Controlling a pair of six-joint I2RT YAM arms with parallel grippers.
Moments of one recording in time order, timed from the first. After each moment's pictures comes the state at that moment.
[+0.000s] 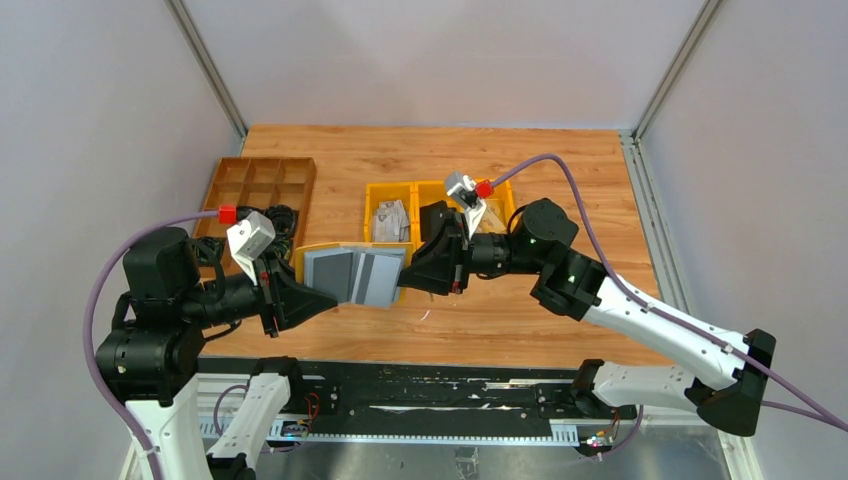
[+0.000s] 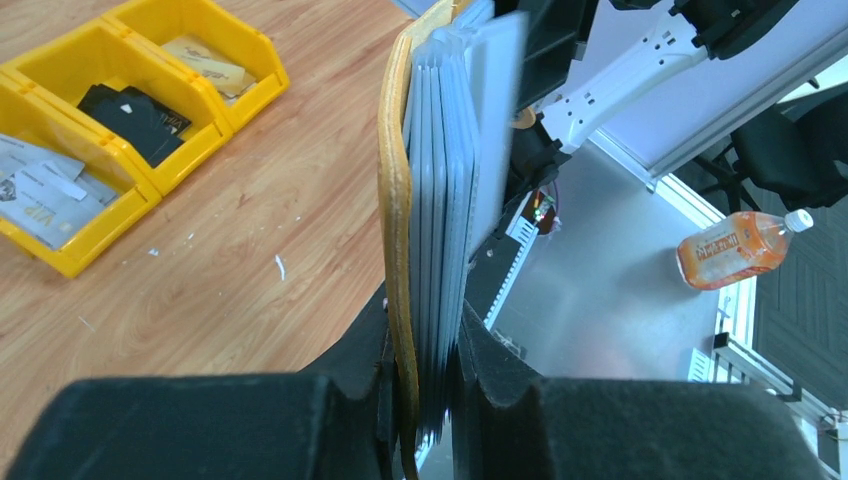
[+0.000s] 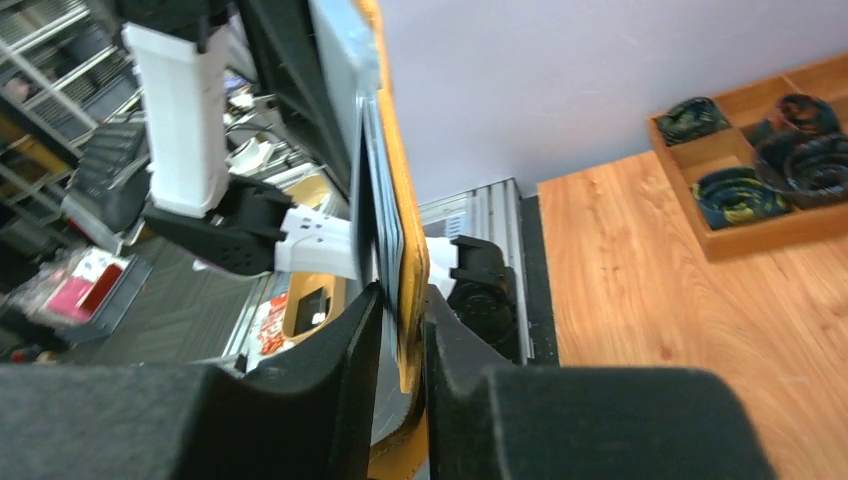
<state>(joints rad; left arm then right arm) 0.03 0.72 1.54 -1.33 1.14 0.09 1.01 1.09 1.09 0.18 -0.65 0.50</state>
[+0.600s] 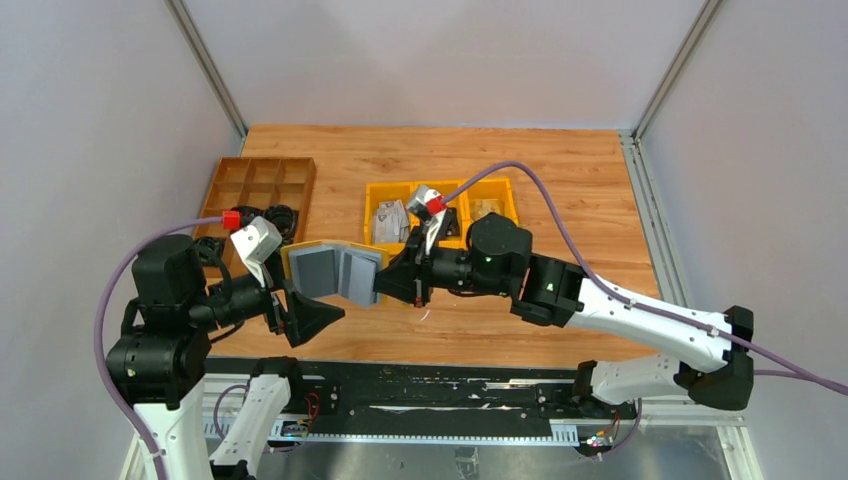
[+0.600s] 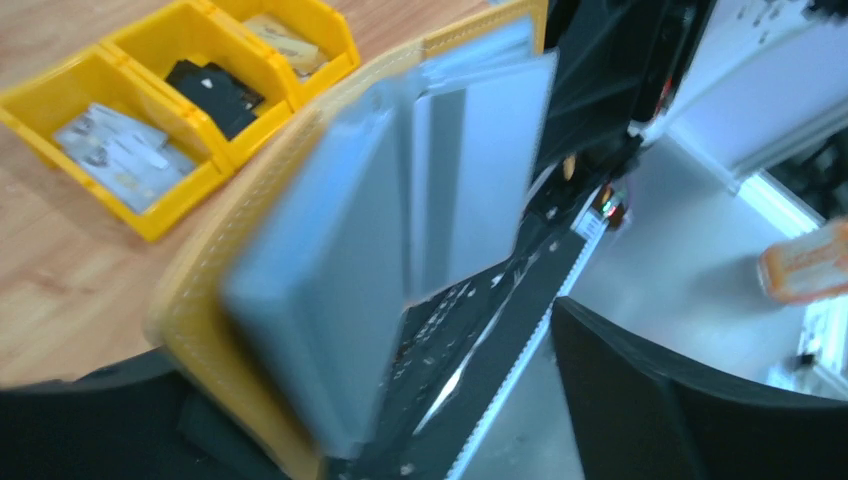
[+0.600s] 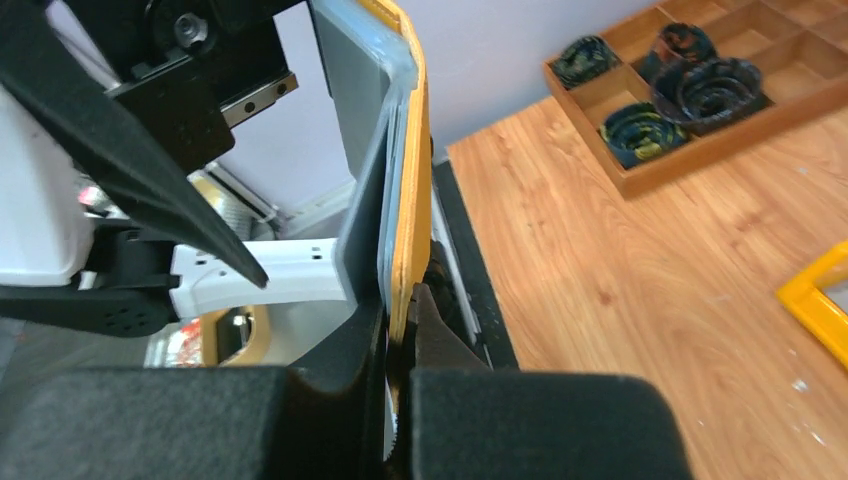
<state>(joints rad) 0.03 0.68 1.45 -1.30 1.00 0.14 1.20 1.19 1.21 -0.03 -0.24 0.42</state>
